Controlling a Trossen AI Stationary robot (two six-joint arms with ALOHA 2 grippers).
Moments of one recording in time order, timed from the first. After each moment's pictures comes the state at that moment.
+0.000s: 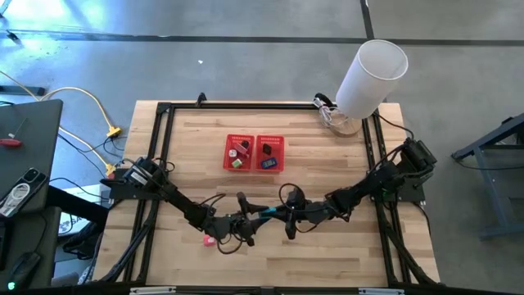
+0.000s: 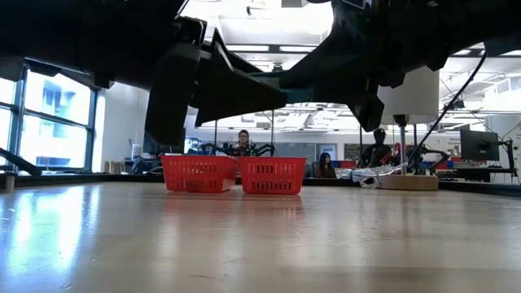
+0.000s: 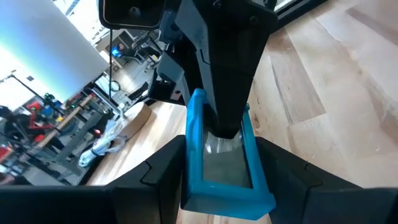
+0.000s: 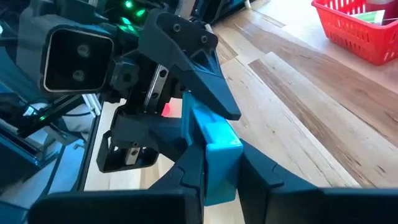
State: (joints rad) left arm -0.54 1.97 0.84 1.02 -0.86 0.47; right arm 0.45 1.73 0.74 0.60 0.44 0.71
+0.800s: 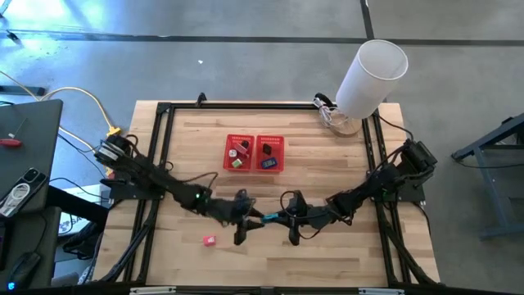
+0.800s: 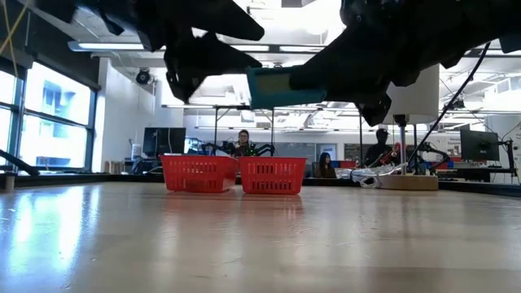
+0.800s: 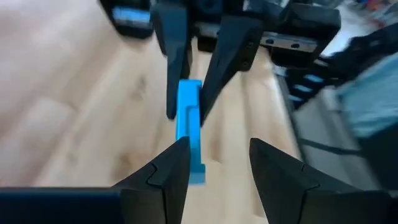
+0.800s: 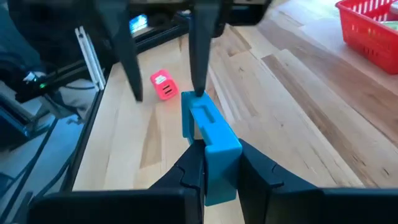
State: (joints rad) left arm -0.44 1.61 0.84 0.41 -0.26 -0.56; right arm 0.48 1.73 0.74 0.59 0.45 0.60
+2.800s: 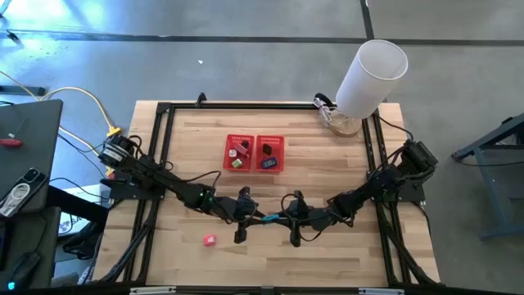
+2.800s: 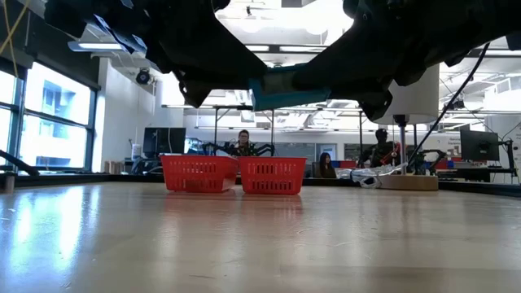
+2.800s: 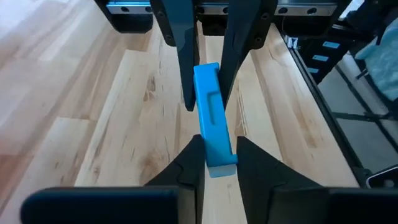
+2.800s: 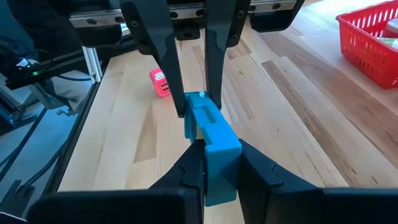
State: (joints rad) left arm -0.41 1.65 0.83 0.43 -0.23 -0.35; right arm 0.50 1.73 0.74 0.59 0.47 0.52
